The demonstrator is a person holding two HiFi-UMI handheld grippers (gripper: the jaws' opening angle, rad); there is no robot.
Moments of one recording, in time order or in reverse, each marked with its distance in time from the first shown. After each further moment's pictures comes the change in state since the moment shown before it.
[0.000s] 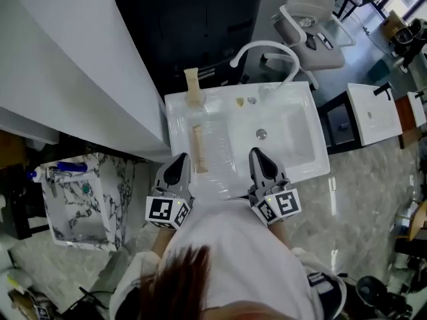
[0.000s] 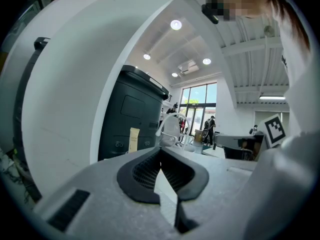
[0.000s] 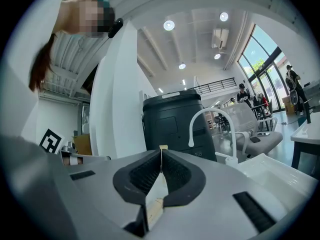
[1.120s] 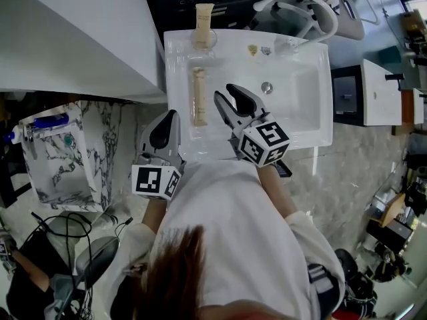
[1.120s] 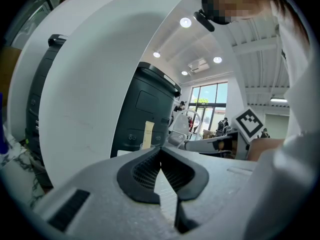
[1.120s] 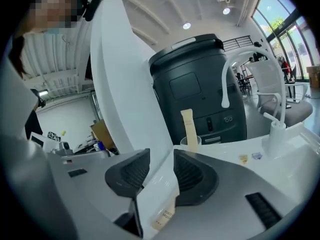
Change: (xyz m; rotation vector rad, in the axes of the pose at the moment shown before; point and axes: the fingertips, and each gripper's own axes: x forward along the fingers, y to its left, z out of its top) left arm -0.013 0.044 -0.028 -0.074 0.032 0.103; right arm 0.108 0.054 -0.084 0.118 0.385 0.208
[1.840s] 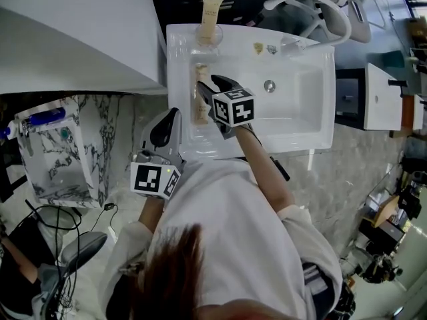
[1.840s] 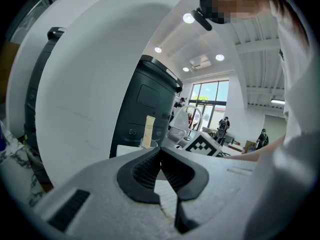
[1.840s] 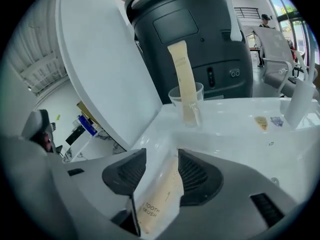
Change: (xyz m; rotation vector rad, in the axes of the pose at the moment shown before) left arm 0.012 0.009 -0.010 -0.023 0.056 -0.010; right arm 0.104 -0.043 -0.107 0.072 0.394 -0.050
